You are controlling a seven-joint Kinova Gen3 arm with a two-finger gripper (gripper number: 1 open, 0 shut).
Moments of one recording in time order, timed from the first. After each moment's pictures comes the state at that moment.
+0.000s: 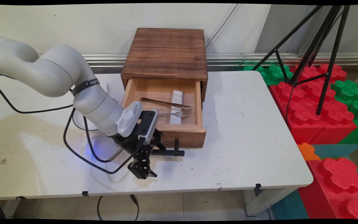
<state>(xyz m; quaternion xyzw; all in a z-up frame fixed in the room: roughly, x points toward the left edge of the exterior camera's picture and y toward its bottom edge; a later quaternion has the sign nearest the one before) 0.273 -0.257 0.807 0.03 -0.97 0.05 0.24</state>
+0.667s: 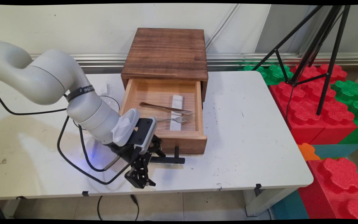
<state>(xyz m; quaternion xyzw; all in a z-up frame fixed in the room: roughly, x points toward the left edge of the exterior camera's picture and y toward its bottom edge) 0.267 -0.233 0.811 0.02 -0.97 0.05 0.25</state>
